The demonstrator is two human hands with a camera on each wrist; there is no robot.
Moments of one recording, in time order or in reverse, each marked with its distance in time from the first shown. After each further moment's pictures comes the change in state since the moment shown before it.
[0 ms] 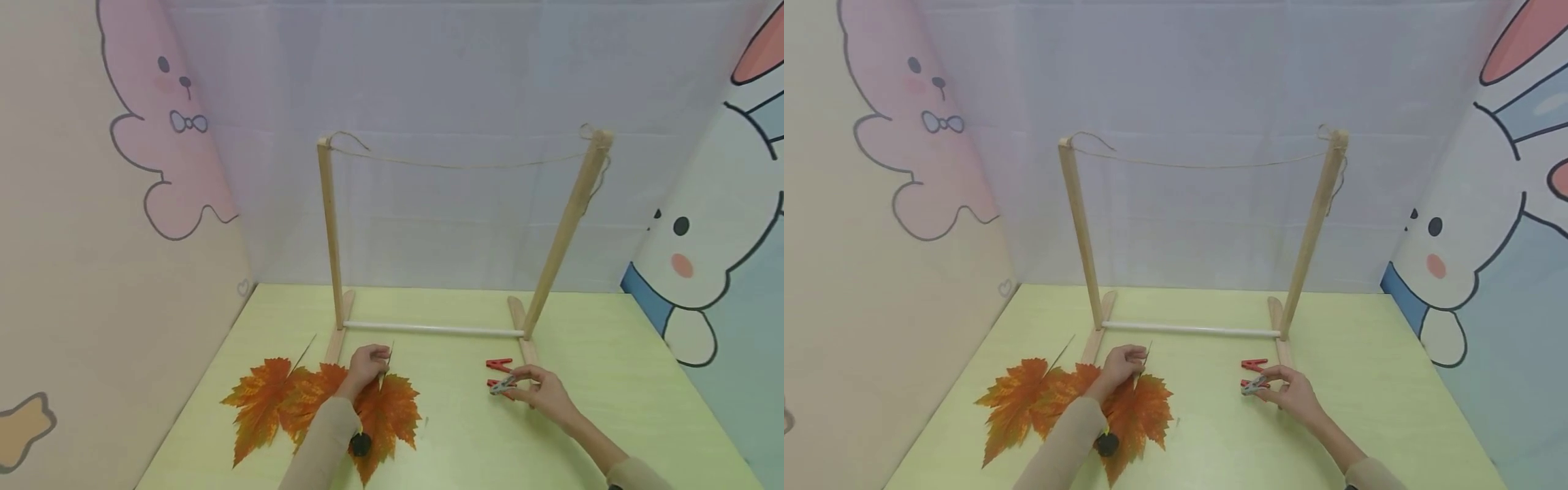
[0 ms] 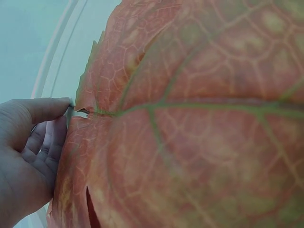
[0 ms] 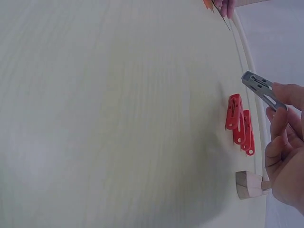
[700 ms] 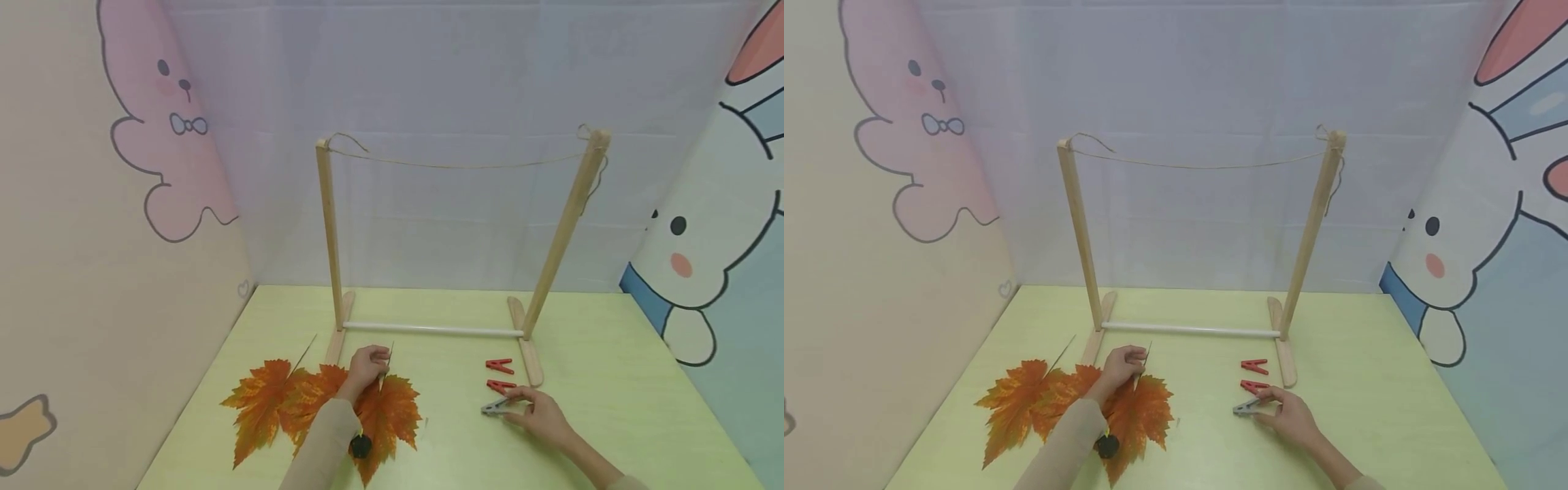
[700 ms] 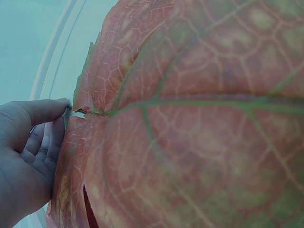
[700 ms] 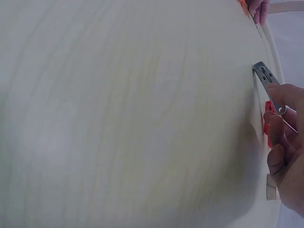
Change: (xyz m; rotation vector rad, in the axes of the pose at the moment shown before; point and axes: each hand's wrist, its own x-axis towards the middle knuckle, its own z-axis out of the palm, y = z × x) left_hand -0.004 0.005 0.000 0.034 0.020 0.001; right_hand -0.016 0.022 0.021 -0.213 -0.009 -0.025
